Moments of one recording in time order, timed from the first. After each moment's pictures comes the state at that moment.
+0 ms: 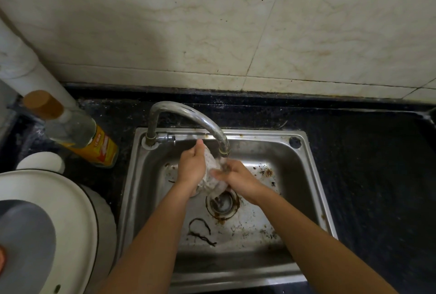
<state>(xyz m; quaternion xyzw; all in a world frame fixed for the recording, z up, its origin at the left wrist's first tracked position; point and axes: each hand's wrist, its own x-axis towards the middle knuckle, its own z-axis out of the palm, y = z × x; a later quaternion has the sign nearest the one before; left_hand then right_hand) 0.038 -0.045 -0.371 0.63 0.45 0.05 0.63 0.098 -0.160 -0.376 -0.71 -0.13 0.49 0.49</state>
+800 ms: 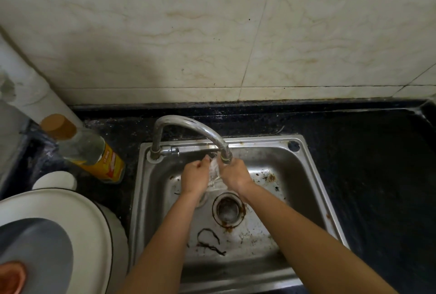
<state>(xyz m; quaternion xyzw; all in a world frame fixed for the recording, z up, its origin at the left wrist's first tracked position) 0.034 -0.042 -0.386 0.66 0.46 0.03 0.60 0.098 -0.130 -0.371 -0.81 -0.06 0.37 0.46</state>
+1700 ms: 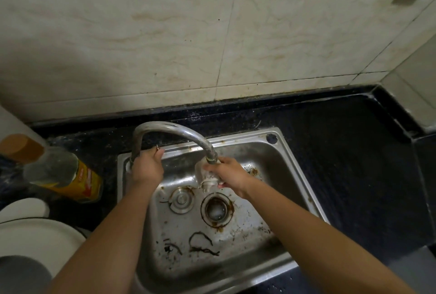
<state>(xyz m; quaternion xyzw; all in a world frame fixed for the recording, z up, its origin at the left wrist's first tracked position) 0.038 0.050 -0.413 0.83 0.40 0.03 0.39 0.100 -0.149 -0.357 -0.76 -0.02 0.42 0.50</state>
